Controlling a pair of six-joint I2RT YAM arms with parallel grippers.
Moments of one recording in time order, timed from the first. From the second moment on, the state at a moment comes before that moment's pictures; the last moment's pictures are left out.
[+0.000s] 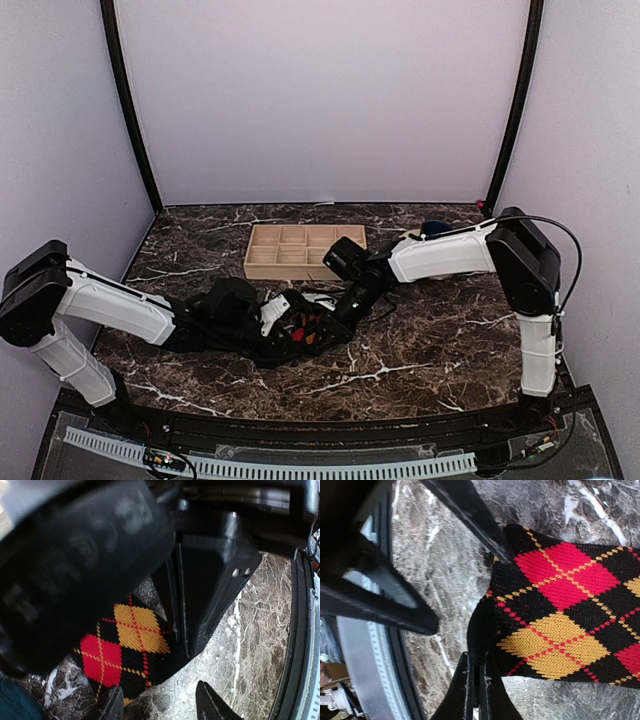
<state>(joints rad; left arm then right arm) -0.95 1.52 0.60 0.20 0.21 -0.09 0.91 2.06 1.41 -0.57 -0.73 -0.16</state>
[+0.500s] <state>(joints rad) -0.98 1.59 0.65 0.21 0.22 -0.01 0.88 2.13 1.43 -0.65 -0.89 -0.15</state>
